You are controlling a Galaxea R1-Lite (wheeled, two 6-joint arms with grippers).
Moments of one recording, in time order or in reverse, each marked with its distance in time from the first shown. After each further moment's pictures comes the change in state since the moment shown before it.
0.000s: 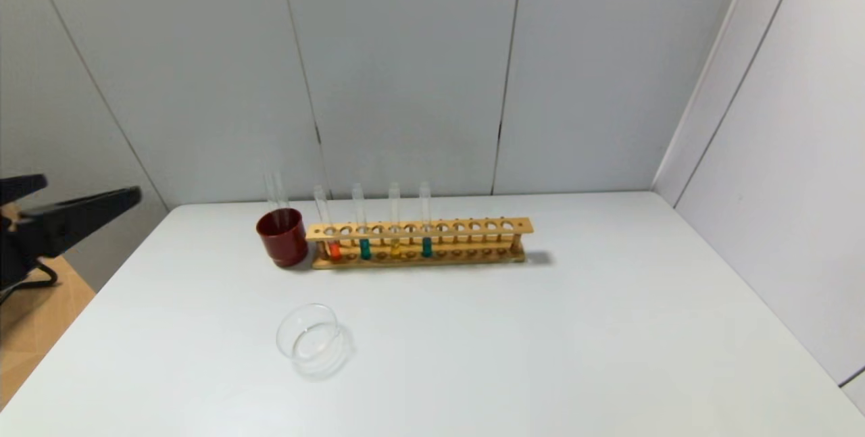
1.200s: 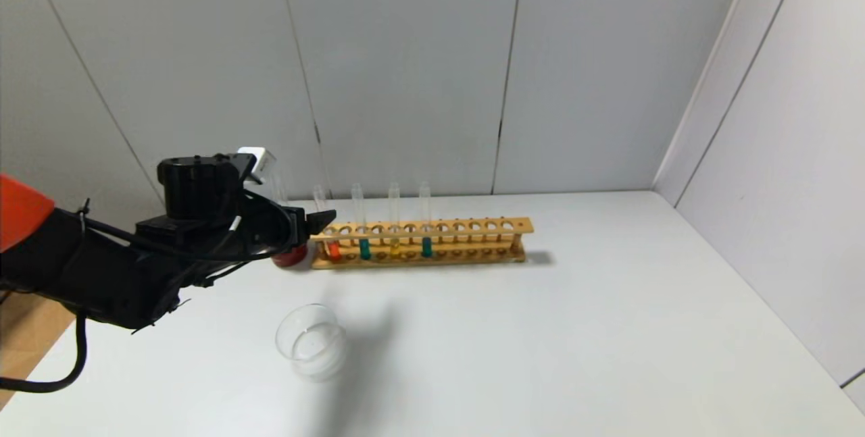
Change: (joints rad) left arm -0.177 0.902 -0.017 -0.741 0.077 -0.082; right arm 0.000 0.000 0.000 0.000 0.000 0.000
